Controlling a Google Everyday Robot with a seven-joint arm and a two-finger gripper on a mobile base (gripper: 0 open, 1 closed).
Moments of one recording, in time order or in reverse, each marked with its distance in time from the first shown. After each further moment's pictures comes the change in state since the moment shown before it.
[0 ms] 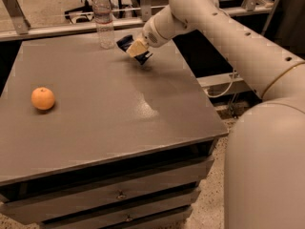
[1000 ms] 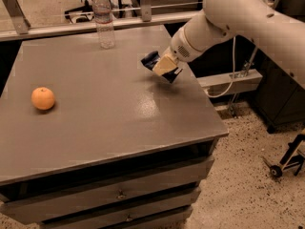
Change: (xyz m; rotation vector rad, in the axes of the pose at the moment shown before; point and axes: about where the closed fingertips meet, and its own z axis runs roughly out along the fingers) arm 0.076 0.053 -0.108 0.016 0.161 0.013
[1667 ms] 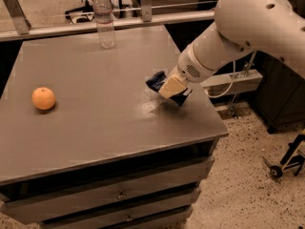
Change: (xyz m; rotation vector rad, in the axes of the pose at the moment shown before) arm 0.043 0.072 -0.044 -0.036 0.094 0.034
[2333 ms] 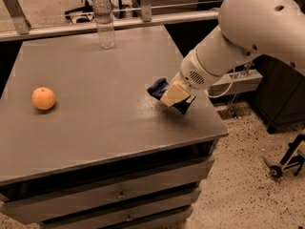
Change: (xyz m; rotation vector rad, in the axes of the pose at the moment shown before) arm 0.012 0.025 -0.010 -0.030 0.028 0.000
